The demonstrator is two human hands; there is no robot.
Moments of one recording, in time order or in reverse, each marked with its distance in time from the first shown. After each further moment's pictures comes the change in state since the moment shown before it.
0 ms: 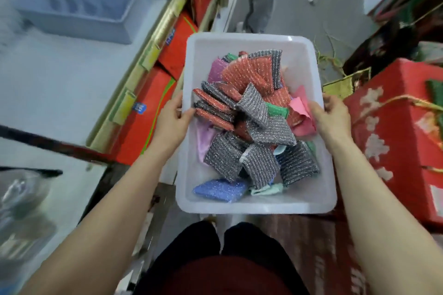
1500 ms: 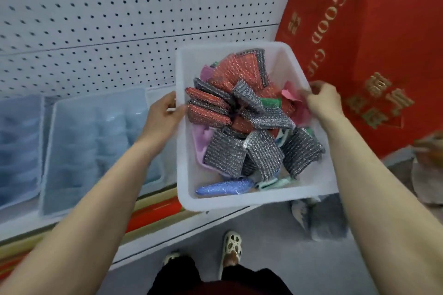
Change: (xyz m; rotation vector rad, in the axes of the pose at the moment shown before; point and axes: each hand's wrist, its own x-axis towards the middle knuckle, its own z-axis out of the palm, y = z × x) left_hand 0.728 0.092 -0.033 0.015 0.942 -0.275; right_hand 0.803 -0.562 0.390 -0.154 -0.725 -0.702
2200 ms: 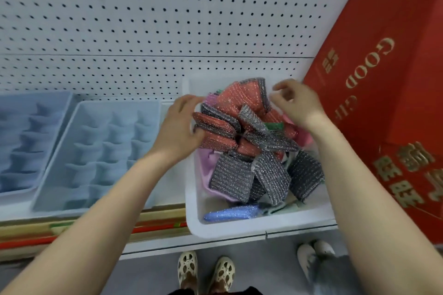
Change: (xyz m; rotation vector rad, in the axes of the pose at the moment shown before) left_hand 0.023 0.024 0.026 0.509 0.129 0.162; right_hand 0.063 -0.080 0.040 -0.124 -0.357 -0.544
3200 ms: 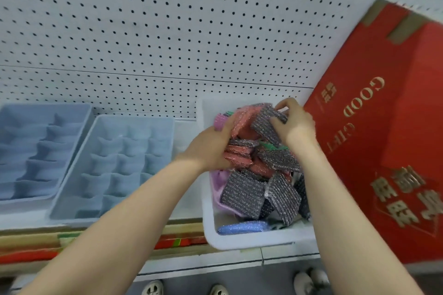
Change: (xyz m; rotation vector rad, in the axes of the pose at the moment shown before) left_hand 0.018 0.023 0.004 0.297 -0.338 0.109; right_hand -0.023 -0.062 0.013 -0.121 0.171 0.102
